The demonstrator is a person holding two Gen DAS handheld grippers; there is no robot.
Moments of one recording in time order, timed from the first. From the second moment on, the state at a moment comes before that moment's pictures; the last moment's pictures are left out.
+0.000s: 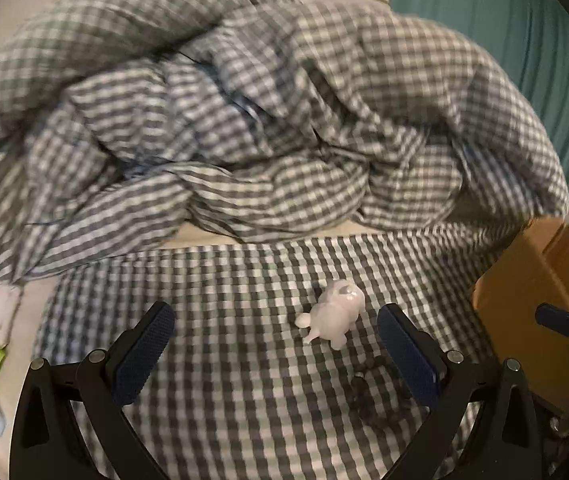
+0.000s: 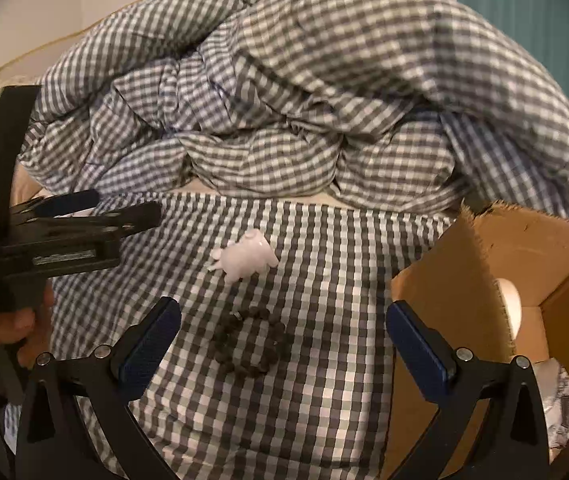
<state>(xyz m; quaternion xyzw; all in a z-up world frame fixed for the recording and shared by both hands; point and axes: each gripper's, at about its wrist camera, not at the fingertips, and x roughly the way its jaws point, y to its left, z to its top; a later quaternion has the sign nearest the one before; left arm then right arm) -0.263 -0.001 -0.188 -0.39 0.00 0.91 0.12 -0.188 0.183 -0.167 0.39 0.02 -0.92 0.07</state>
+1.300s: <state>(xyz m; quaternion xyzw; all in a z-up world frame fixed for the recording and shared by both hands) -0.304 -0.011 -0.258 -0.42 -0.04 0.90 0.15 -0.224 0.171 -0.257 0.46 -0.03 -0.88 0.14</state>
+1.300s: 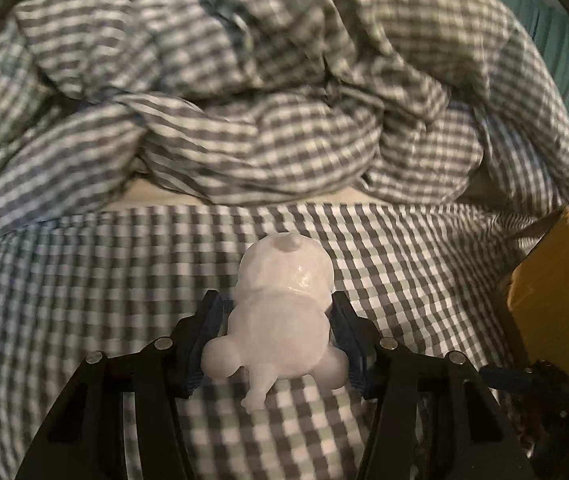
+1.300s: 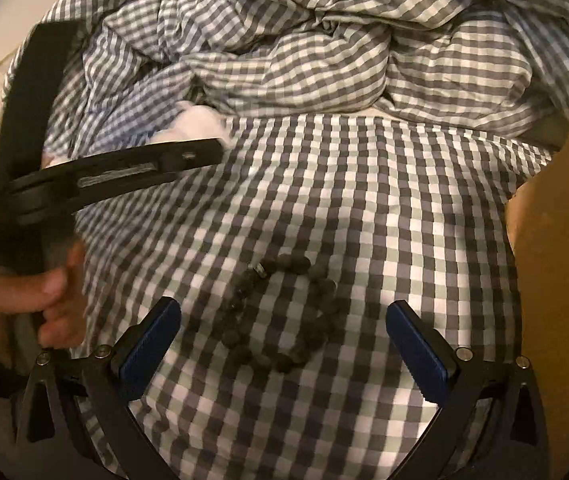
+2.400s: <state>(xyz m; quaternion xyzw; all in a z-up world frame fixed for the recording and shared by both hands) -0.261 -0.082 -0.226 -0.39 -0.10 0.91 0.11 -0.232 0.128 -0.285 0.49 0.02 -0.85 0.17</state>
